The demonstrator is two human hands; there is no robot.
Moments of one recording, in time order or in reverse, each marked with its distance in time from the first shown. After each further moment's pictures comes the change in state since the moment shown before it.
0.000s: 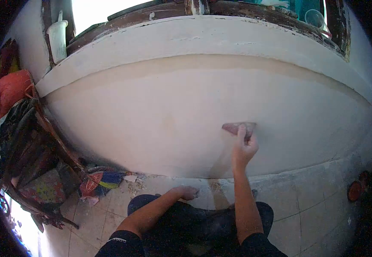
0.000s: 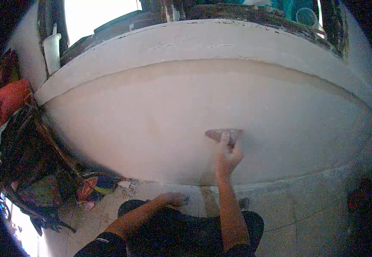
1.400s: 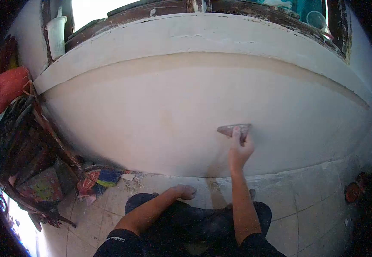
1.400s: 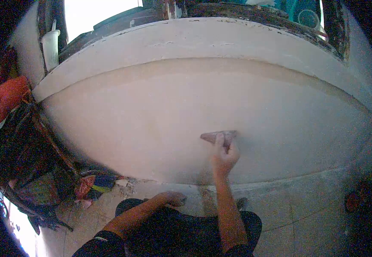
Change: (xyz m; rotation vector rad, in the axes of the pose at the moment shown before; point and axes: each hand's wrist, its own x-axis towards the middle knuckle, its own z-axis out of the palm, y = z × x) left_hand 0.029 -0.035 0.026 0.176 -0.071 0.025; right_hand -0.003 0.018 -0.002 -0.038 -0.101 -0.087
